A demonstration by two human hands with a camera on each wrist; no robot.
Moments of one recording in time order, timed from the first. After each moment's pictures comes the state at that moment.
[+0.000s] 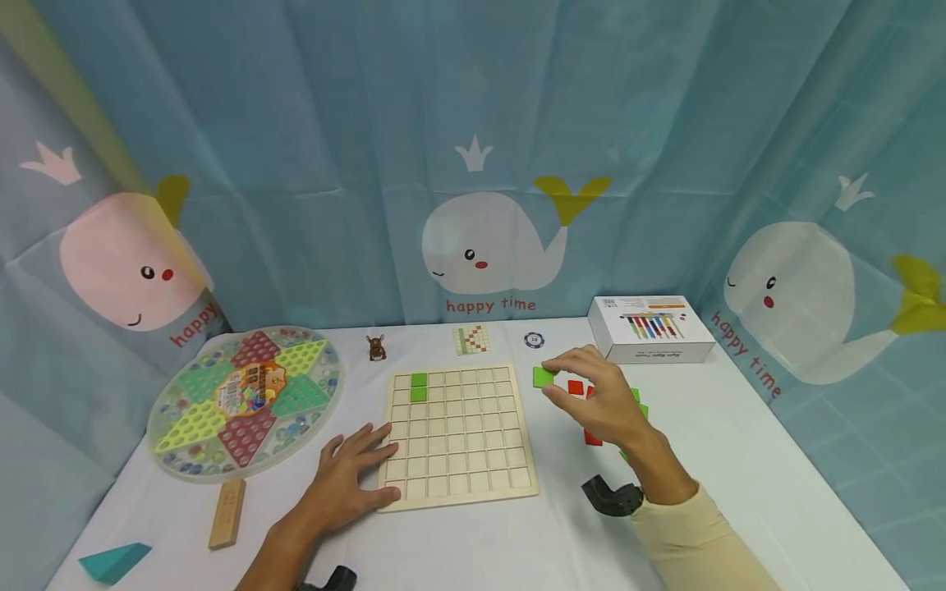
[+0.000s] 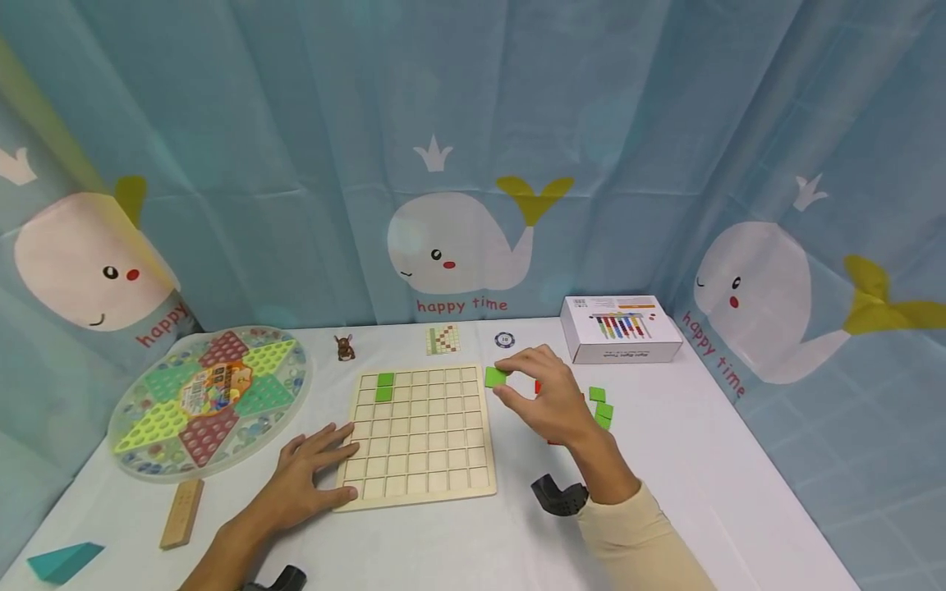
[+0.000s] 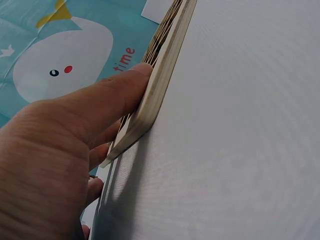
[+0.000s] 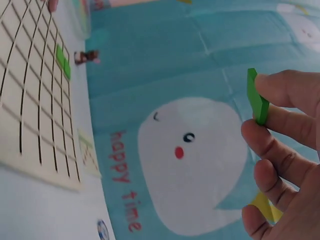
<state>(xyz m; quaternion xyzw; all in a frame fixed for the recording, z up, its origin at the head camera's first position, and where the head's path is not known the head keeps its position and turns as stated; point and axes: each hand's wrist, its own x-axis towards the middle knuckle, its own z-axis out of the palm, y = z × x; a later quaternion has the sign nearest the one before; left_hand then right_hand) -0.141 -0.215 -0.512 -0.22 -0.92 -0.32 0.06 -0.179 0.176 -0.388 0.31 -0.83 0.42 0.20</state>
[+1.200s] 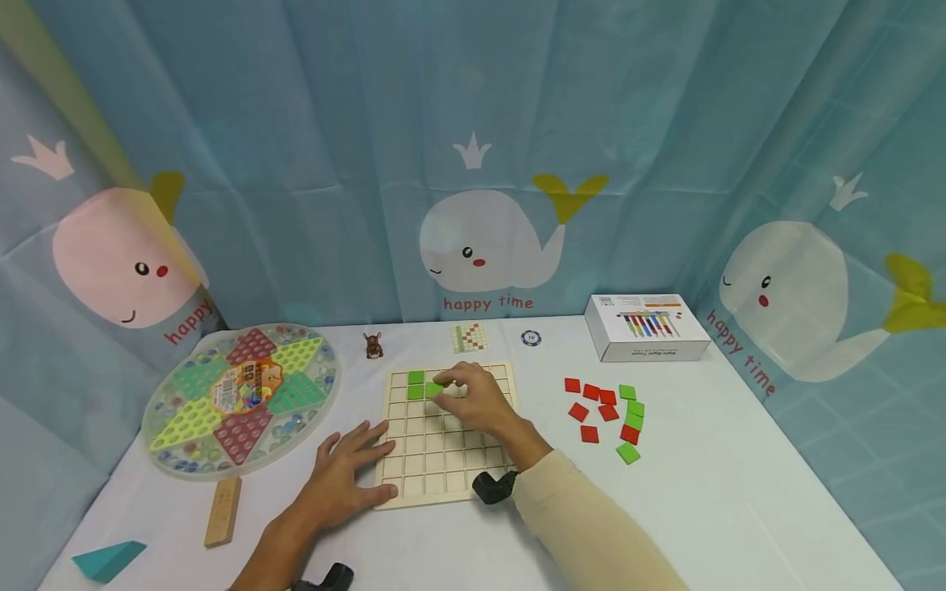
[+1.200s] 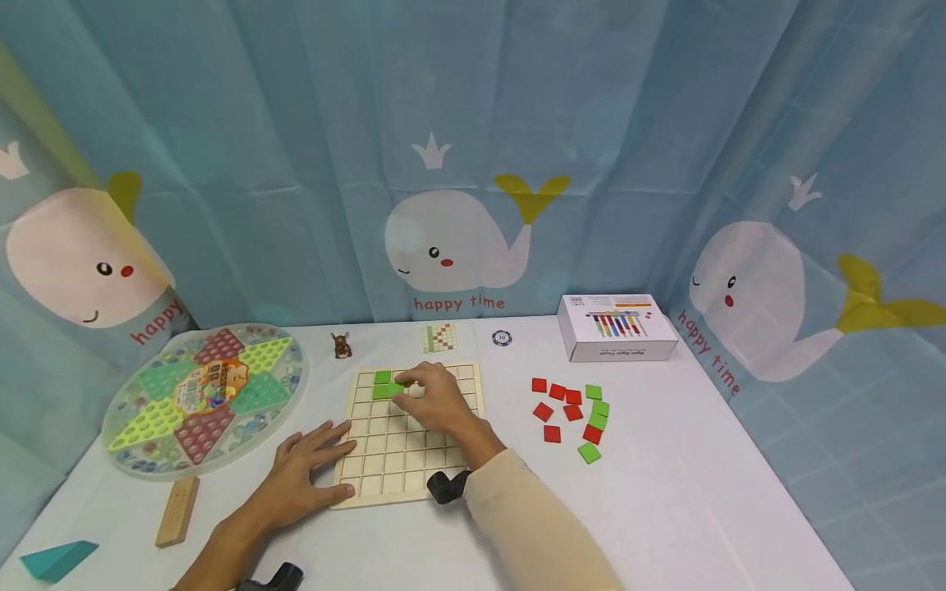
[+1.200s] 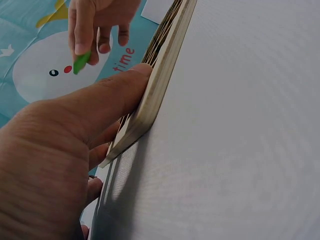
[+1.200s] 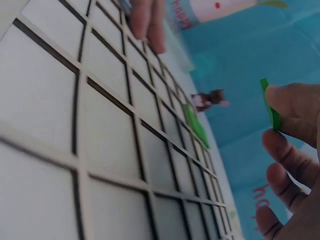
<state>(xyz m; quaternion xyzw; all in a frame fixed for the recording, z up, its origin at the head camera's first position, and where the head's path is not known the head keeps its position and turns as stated) -0.141 -0.214 -0.508 -0.22 -0.92 -0.31 0.05 -0.228 0.042 -0.461 0.27 -0.84 0.46 0.04</state>
